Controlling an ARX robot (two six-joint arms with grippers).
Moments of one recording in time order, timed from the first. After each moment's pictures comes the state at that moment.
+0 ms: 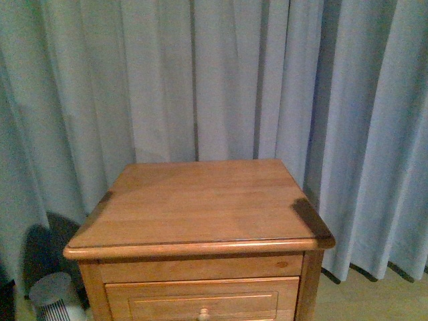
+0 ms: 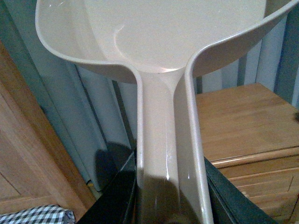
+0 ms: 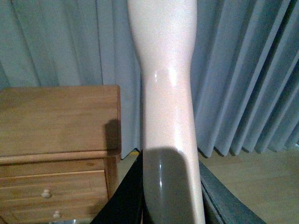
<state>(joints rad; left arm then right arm) -0.04 0.45 0.55 -0.09 0.04 0.22 0.38 0.37 0.51 -0.21 0.56 0.01</state>
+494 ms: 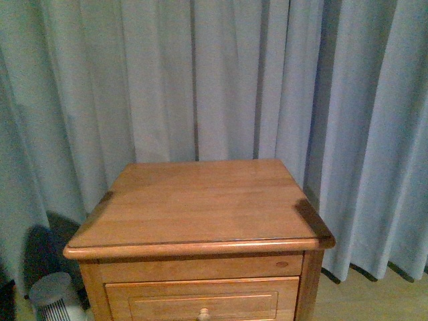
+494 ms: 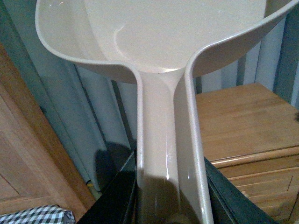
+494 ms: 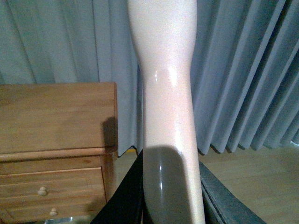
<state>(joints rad) -0.04 0.45 0.55 -0.09 0.05 0.22 0.39 0.37 0.51 -0.23 0.58 0.01</state>
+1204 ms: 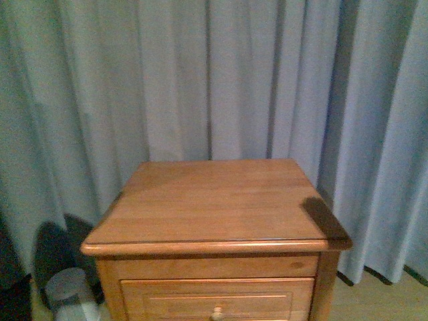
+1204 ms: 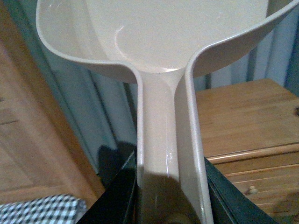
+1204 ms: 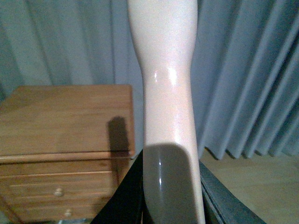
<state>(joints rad) -0.04 0.45 0.55 -0.09 0.06 0.22 0.39 0.37 0.51 -0.23 0.59 0.01</state>
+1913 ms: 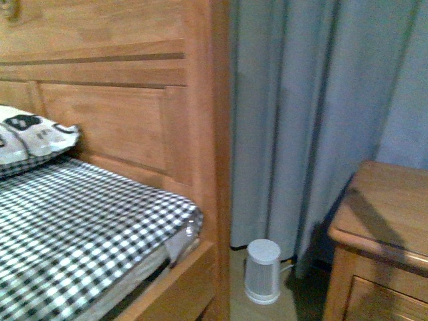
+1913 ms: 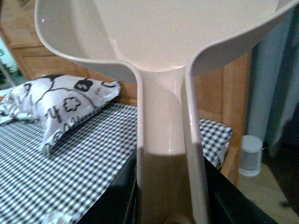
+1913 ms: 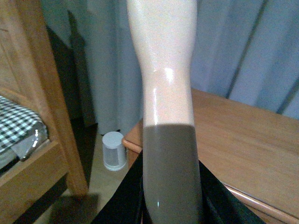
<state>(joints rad) -0.04 0.45 0.54 -0.09 0.05 0.22 0.39 0.37 0.51 -0.23 0.58 0.01</state>
